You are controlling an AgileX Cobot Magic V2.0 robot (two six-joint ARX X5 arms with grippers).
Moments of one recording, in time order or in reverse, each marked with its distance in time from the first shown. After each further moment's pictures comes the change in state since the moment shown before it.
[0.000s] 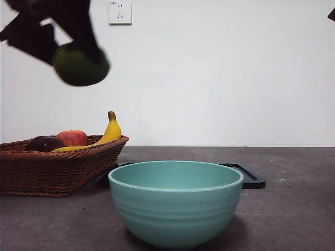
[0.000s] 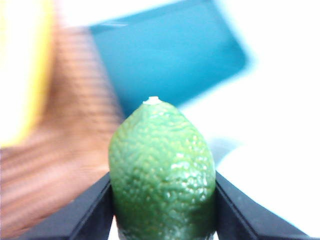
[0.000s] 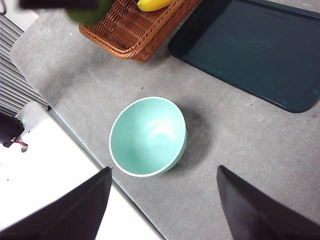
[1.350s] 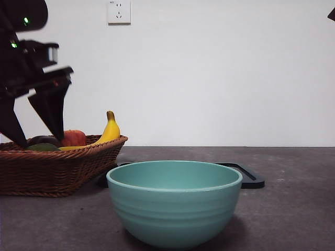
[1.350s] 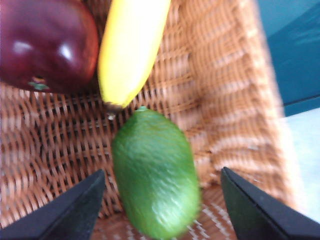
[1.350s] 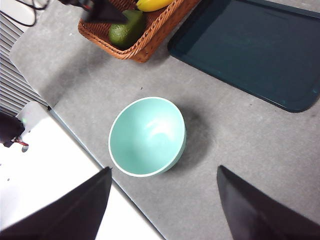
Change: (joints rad) left arm 0.261 0.243 -0.095 0.105 -0.133 0.013; right arm 0.000 0.000 0.000 0.000 -0.002 0.000
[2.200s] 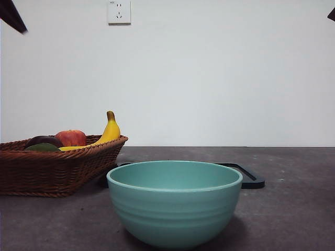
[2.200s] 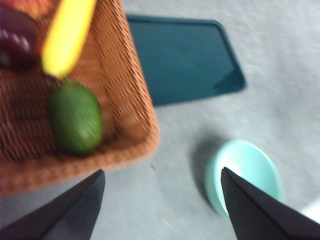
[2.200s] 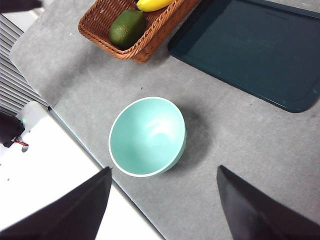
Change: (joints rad) left arm 0.095 -0.619 -0.135 -0.174 0.330 -0.093; right arm 0.000 0.000 0.000 0.000 0.000 0.000
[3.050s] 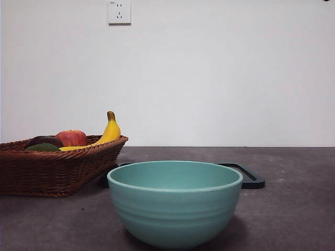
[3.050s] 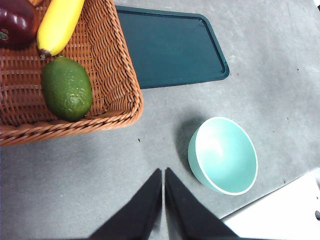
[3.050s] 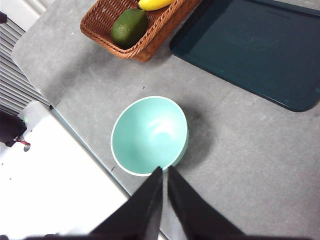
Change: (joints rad) left arm 0.017 -0.212 0.000 -0.189 0.035 0.001; right arm 0.000 0.000 0.000 -0.001 0.000 0.006
